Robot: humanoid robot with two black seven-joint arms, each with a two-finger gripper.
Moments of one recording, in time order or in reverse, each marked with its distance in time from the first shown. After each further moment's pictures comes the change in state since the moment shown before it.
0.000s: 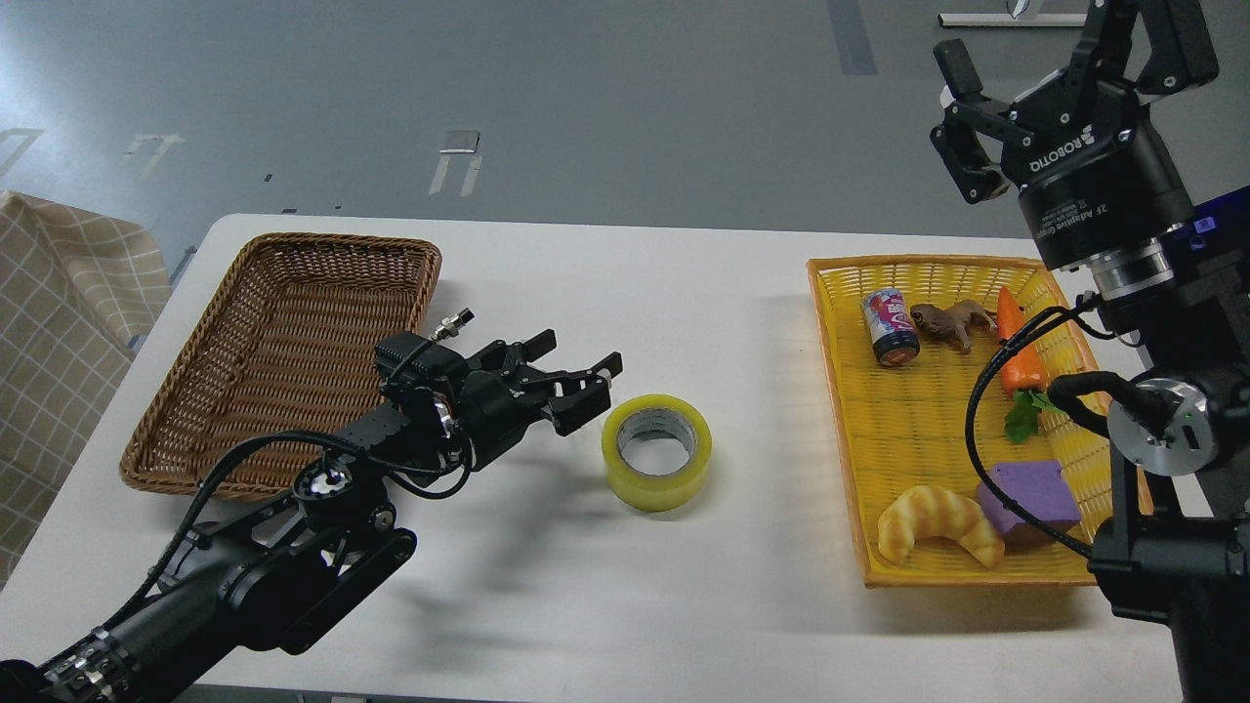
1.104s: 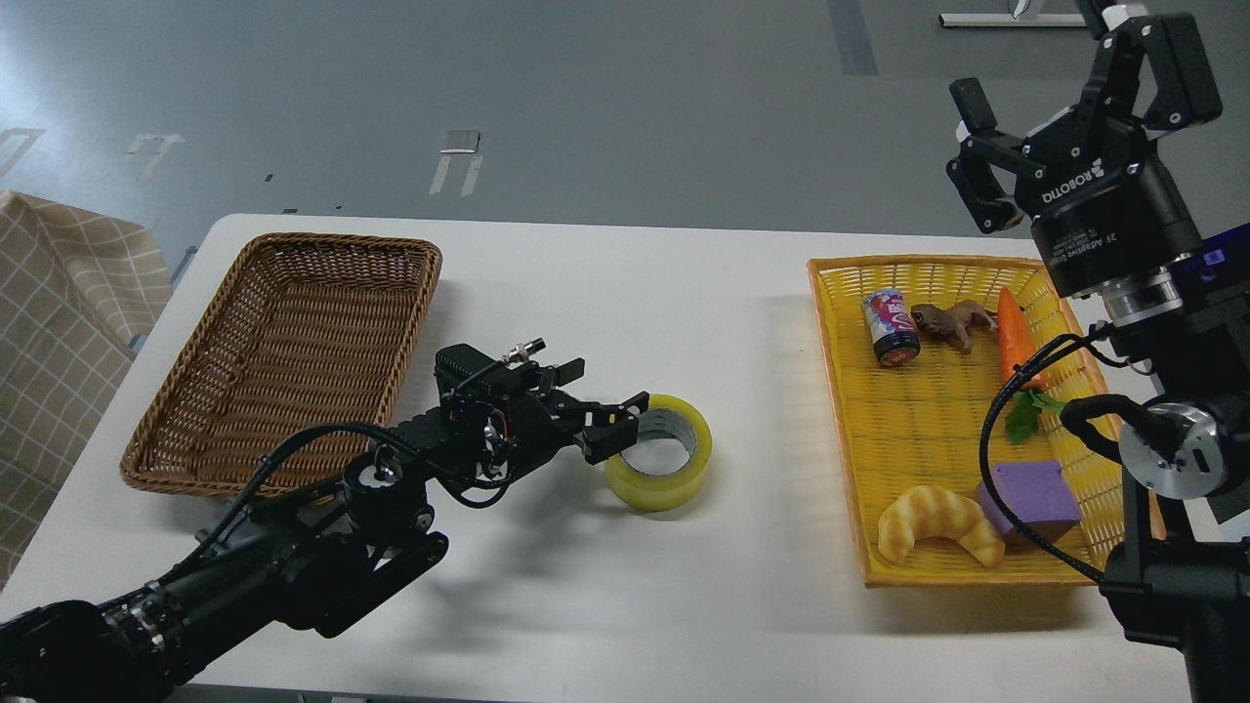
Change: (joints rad) left arm -0.129 -0.046 0.191 0.145 0.000 0.009 0.023; right arm -0.056 -0.025 0.022 -0.011 0.000 0.009 -0.001
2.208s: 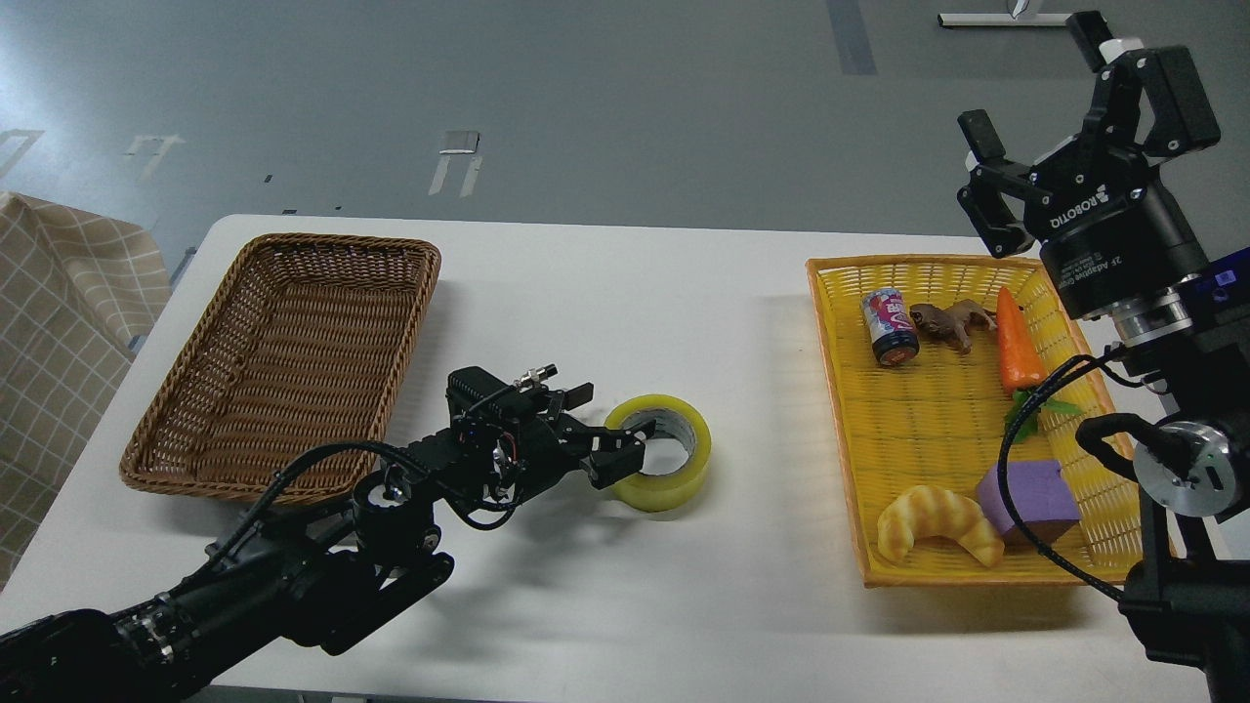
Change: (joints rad) left arm 0.017 -0.010 0.040 0.041 0.000 0.011 -0.001; right arm -0.034 -0.030 0.000 -0.002 -0.005 0.000 -0.002
